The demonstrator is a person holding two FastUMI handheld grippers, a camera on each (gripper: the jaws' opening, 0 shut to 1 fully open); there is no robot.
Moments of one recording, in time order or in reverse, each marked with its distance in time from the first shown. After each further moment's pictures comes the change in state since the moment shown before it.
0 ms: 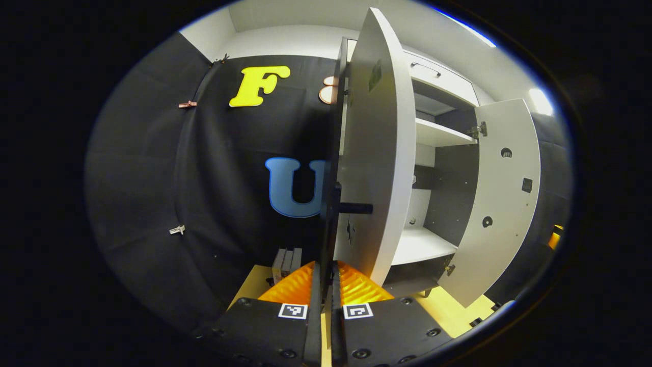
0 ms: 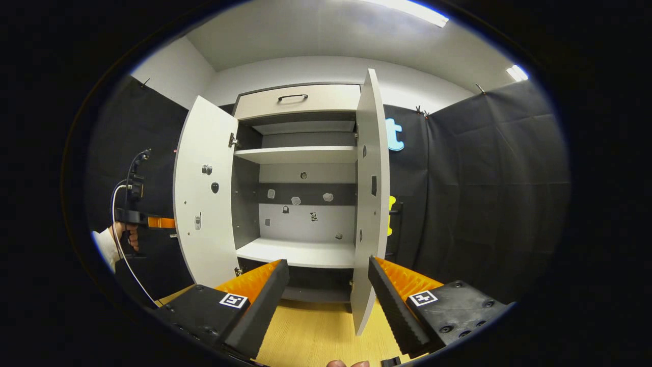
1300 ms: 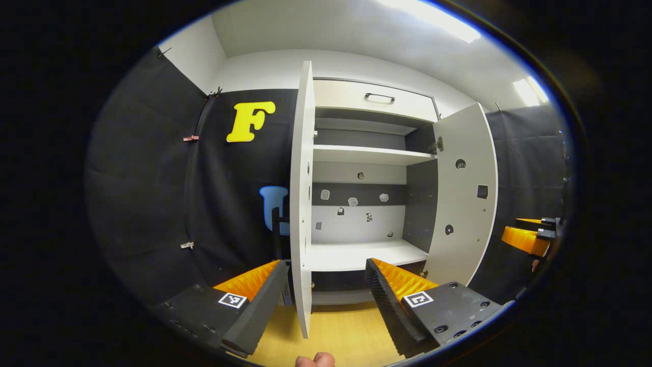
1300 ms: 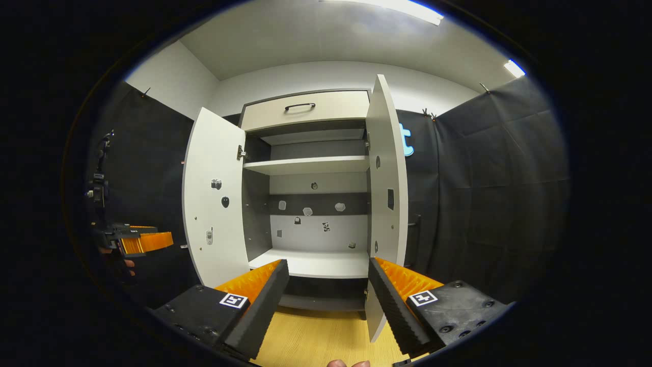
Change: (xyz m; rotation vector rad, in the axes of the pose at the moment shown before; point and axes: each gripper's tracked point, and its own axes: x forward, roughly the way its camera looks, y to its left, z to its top) left arm -0.123 -0.106 0.020 0.069 -0.139 0.002; right arm 0.014 0.027 0.027 0.038 -0.043 0.056
